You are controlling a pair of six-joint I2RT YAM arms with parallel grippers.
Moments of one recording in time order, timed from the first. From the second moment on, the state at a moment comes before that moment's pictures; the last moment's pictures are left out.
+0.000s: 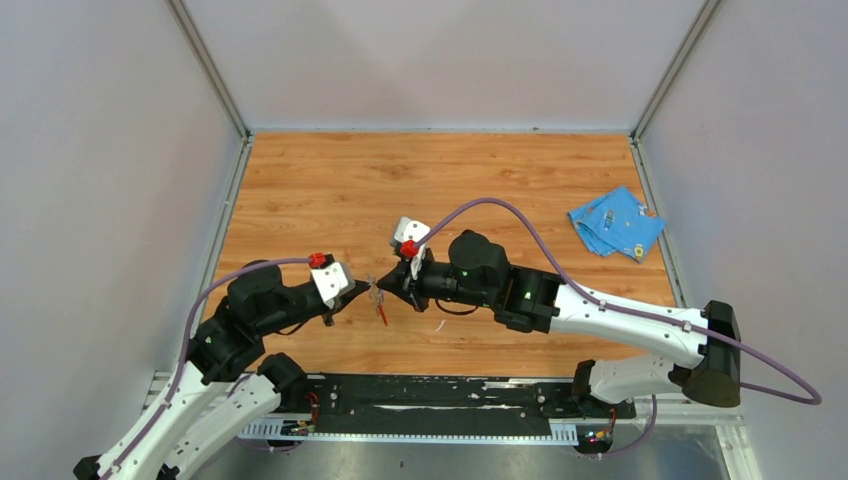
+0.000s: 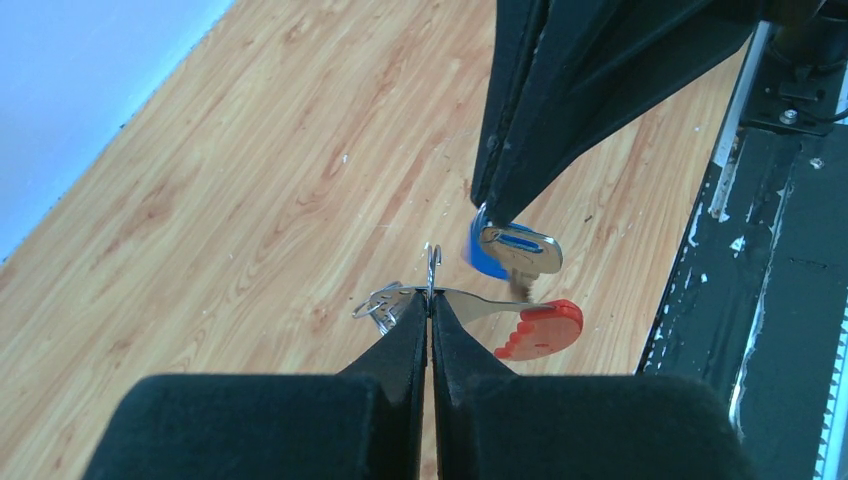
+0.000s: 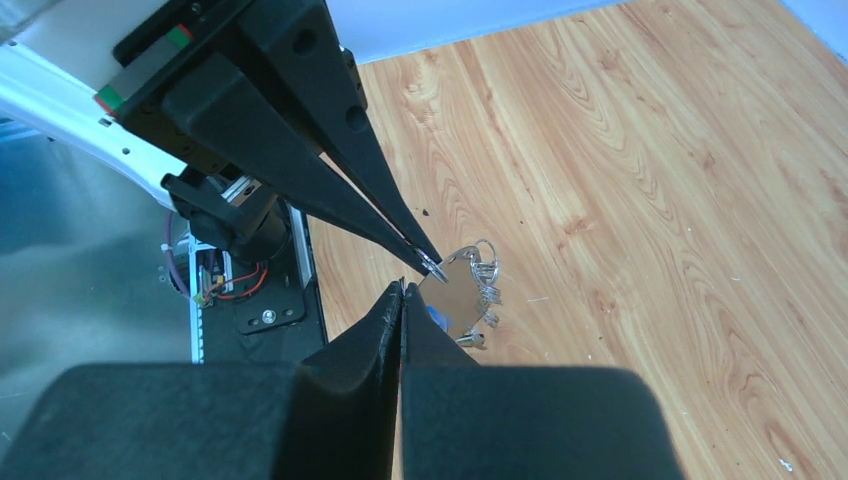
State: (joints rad) left arm -0.66 0.44 0.71 -0.52 0.37 0.31; right arm 1.23 1.23 1.09 -0.04 -0.09 0.01
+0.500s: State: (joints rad) left arm -0.66 0.44 0.71 -0.52 0.37 0.31; right arm 1.23 1.25 1.09 -0.01 -0.06 0.02
